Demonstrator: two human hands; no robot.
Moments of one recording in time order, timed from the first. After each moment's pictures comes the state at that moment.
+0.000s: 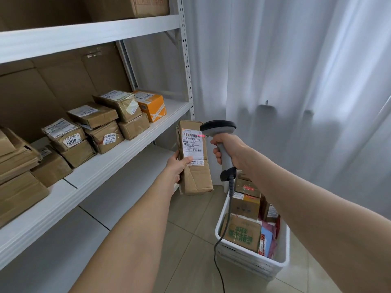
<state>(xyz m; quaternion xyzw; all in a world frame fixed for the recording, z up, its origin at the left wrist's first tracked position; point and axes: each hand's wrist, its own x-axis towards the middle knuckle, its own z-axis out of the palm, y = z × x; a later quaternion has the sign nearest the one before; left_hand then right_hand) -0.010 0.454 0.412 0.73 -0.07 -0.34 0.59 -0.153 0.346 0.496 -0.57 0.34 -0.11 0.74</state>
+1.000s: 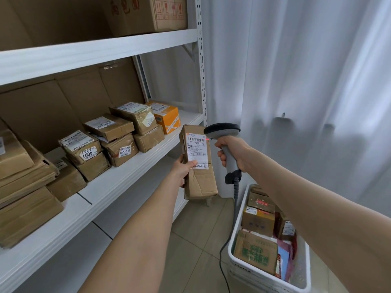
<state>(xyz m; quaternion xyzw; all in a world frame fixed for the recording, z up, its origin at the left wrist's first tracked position) 0.059 0.460 0.422 0.74 -0.10 -0.32 0.59 -0.087 0.351 0.514 -0.59 0.32 -0.10 0.74</state>
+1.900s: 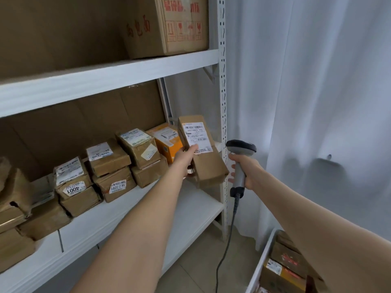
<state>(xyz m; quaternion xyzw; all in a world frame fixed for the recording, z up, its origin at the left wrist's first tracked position) 0.182 0.319 0.501 0.73 0.00 -0.22 0.65 0.054 0.184 0.495 -0.52 0.36 -0.11 0.77</state>
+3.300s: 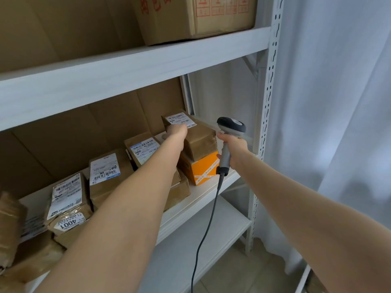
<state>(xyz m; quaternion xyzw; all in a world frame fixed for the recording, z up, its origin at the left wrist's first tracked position) 0.390 0.317 0.551 0.81 0.09 -0.07 0.58 0.296 0.197 0.510 -0.51 0.31 -0.11 0.79</state>
